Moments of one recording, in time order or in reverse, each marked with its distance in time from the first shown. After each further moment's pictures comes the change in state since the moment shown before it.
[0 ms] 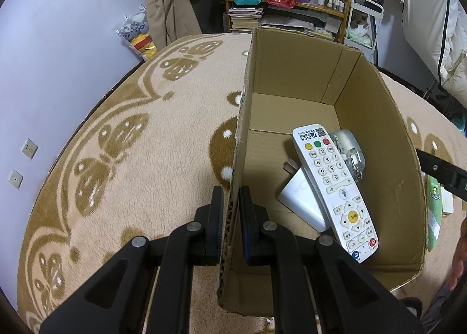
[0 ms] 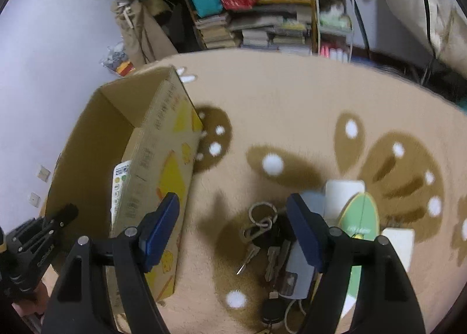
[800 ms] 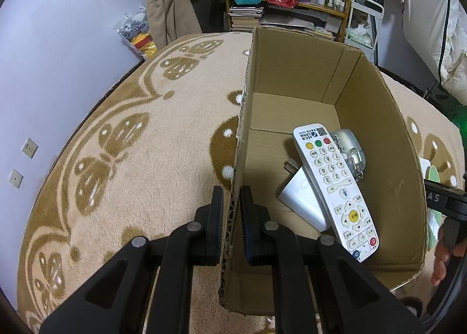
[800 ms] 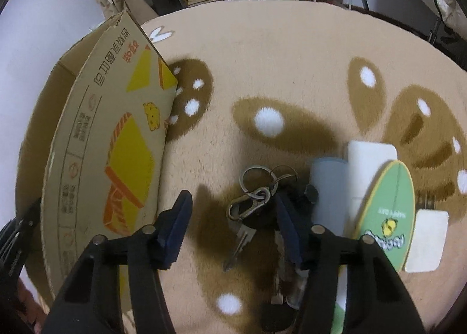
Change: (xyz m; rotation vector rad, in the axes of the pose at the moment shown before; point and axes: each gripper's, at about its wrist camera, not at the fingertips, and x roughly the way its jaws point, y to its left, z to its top) left arm 0.000 -0.003 -0.002 0.002 0.001 0.005; right arm 0.058 -0.009 -0.010 0.012 0.135 -0.037
